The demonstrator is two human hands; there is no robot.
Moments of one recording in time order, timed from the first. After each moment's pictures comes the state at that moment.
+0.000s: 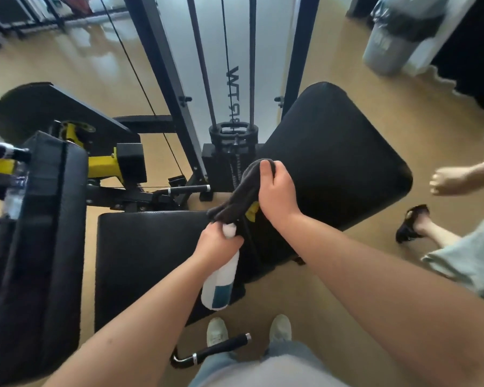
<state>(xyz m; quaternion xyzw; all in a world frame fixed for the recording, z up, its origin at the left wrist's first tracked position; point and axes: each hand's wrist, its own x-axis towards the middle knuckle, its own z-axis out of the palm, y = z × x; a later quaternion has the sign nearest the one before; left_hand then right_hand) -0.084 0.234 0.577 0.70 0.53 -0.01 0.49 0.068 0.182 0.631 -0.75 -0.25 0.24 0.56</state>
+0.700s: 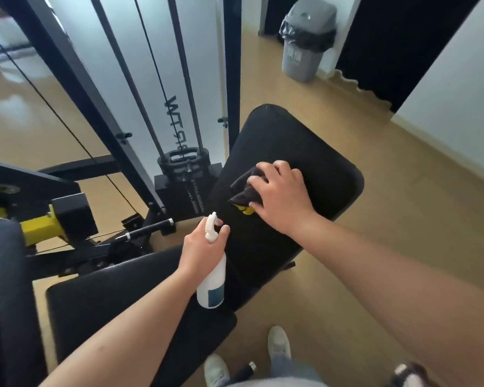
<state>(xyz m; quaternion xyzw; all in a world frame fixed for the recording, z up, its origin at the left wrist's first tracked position) -0.040 0.278 0.577 0.77 0.39 0.07 0.50 0.125 0.150 0.642 -0.87 -0.47 -0.11 0.04</state>
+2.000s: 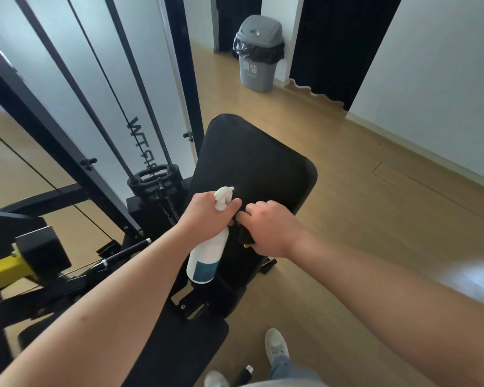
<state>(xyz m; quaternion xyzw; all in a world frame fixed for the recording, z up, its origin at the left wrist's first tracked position) 0.030 0.263 0.651 0.89 0.19 0.01 0.41 0.082 0.090 0.657 -0.85 -0.52 -0.02 -0.04</state>
